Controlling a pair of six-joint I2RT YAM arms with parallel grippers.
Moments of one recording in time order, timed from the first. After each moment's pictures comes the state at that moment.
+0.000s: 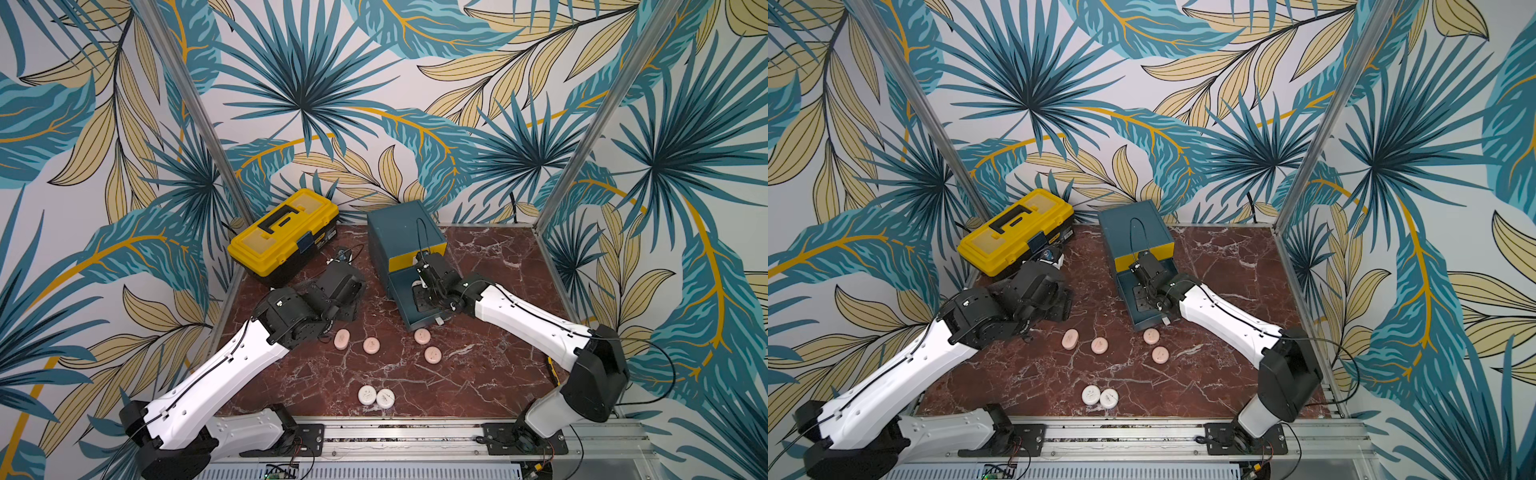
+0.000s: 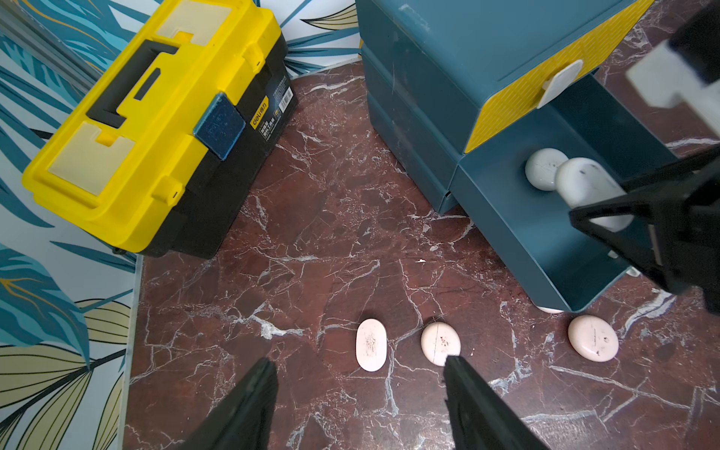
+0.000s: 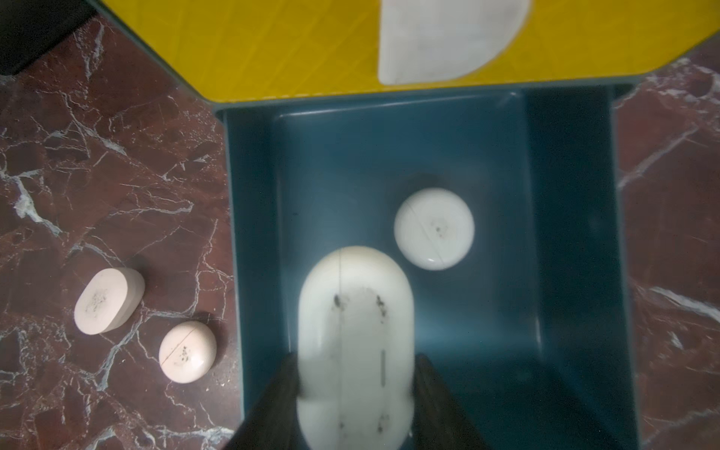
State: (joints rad) left arm -0.79 1.17 1.39 -1.12 -0.50 -0.42; right arm 0.70 1.63 1.34 -0.68 0.21 0.37
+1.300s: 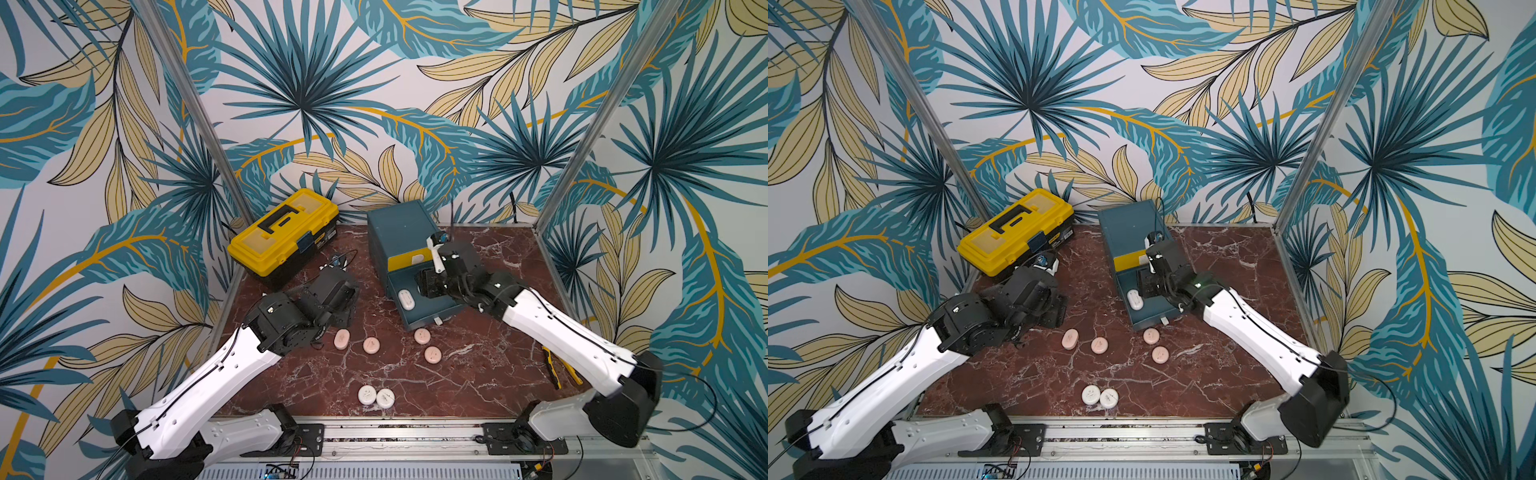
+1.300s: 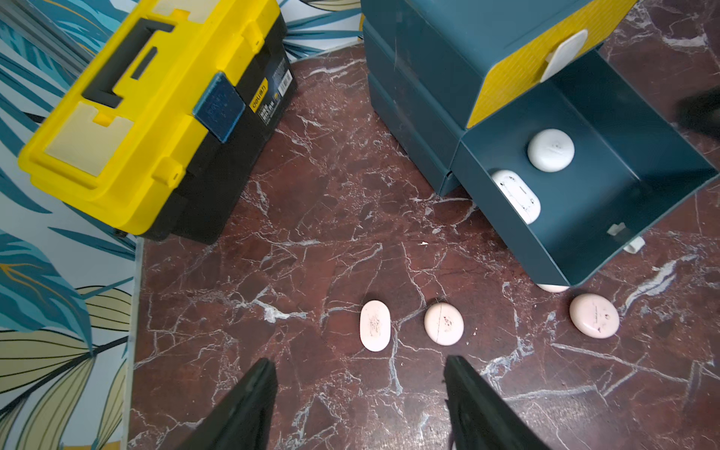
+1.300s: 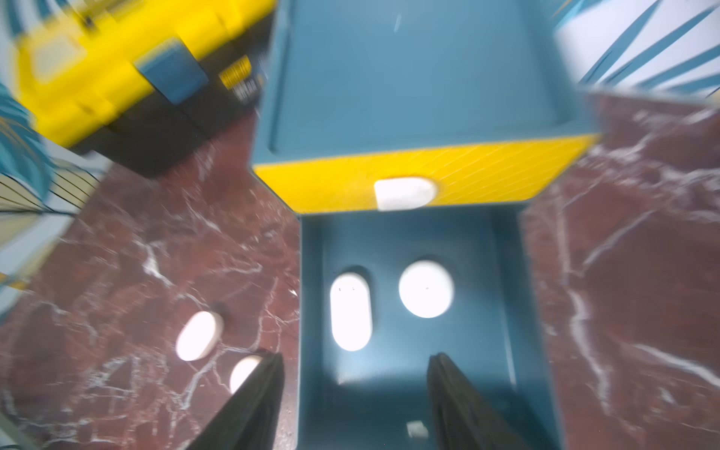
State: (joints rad) left arm -0.79 1.12 1.34 -1.16 -0.45 -0.43; right arm 0.68 1.36 1.33 -0.63 0.19 0.35
